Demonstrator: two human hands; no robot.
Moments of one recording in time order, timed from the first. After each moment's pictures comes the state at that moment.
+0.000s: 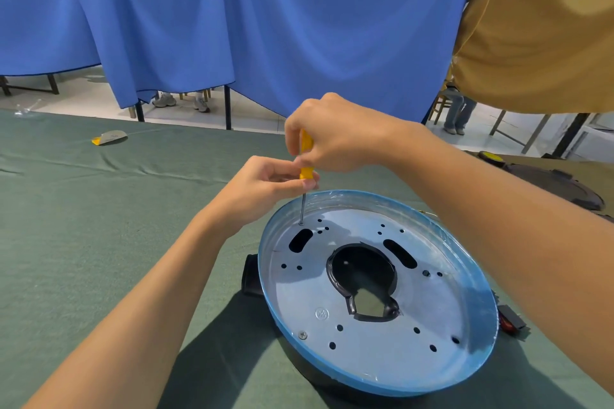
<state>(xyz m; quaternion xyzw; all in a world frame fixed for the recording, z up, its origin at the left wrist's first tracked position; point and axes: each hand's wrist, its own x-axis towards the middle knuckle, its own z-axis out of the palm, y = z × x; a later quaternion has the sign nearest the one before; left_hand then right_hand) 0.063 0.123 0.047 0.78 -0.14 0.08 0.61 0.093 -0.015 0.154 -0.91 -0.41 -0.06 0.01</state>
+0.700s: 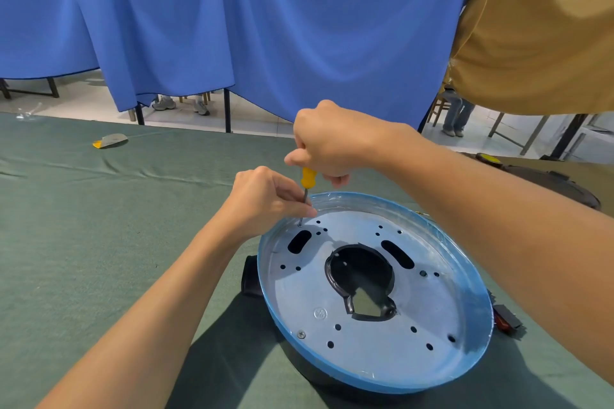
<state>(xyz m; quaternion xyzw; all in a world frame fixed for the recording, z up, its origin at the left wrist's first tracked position) 0.060 0.118 0.040 0.88 -0.10 0.14 0.45 0.095 -0.012 0.151 -0.93 -0.36 -0.07 0.00</state>
